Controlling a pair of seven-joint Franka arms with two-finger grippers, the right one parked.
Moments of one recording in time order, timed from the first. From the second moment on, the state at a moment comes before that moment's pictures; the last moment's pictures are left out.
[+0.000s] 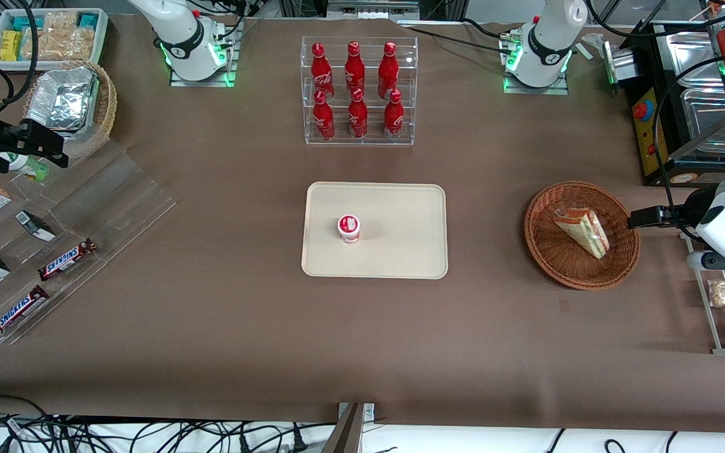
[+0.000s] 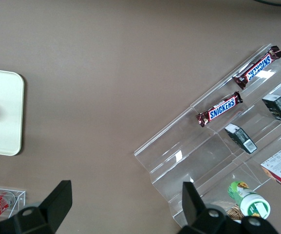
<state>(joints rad) -0.04 0.37 0.12 -1.37 -0.08 1.57 0.04</state>
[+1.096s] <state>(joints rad) -0.03 0.38 0.13 -1.39 -0.02 1.53 -0.34</state>
